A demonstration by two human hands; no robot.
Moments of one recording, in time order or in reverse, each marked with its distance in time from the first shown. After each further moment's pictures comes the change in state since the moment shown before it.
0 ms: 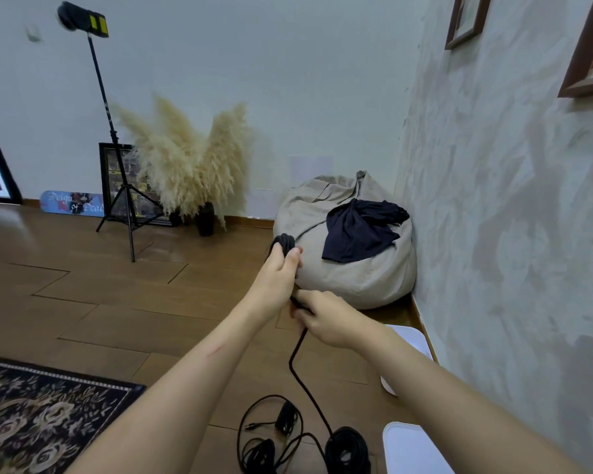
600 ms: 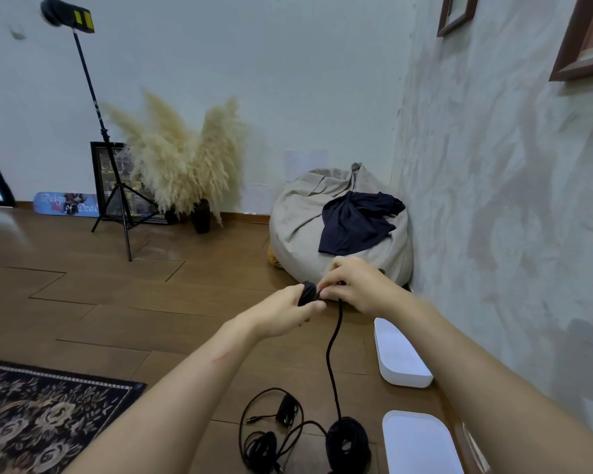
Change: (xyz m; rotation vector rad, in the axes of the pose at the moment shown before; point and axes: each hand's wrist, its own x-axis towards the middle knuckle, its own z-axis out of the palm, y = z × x) left_hand -0.014 -0.032 0.010 0.393 -0.546 -0.095; right_hand -0.010 0.053 -0.045 -0.107 0.128 -0.087
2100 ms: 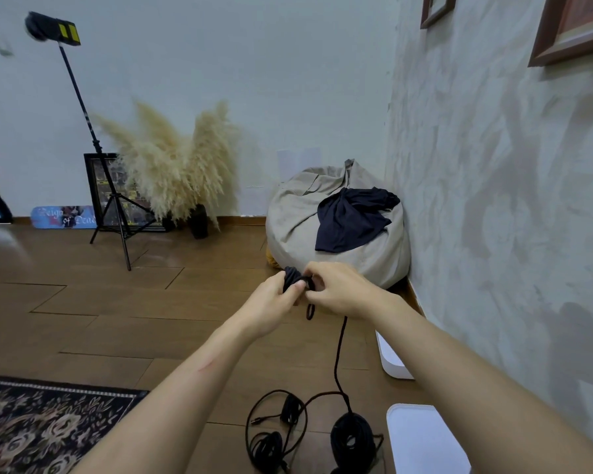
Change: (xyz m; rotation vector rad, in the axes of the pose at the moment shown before) left_hand -0.008 0.011 -0.001 -0.092 0.252 0.039; right_hand 0.003 -0.024 0.010 0.009 -0.001 0.120
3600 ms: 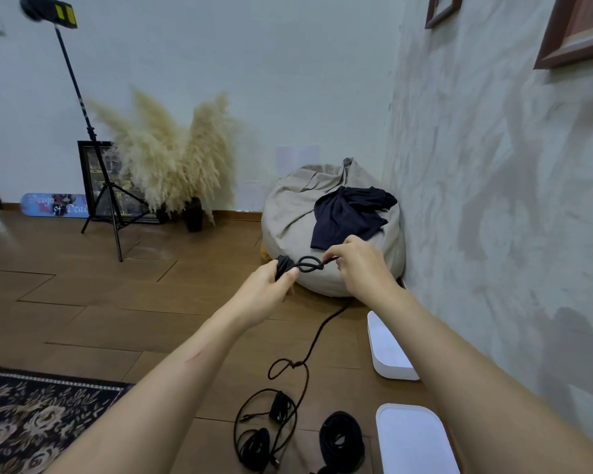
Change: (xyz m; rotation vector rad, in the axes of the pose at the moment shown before) left_hand -0.004 0.013 -0.005 -0.039 0.056 -0.016; right_hand 0.008 0.034 -0.010 -0.198 0.266 0.154
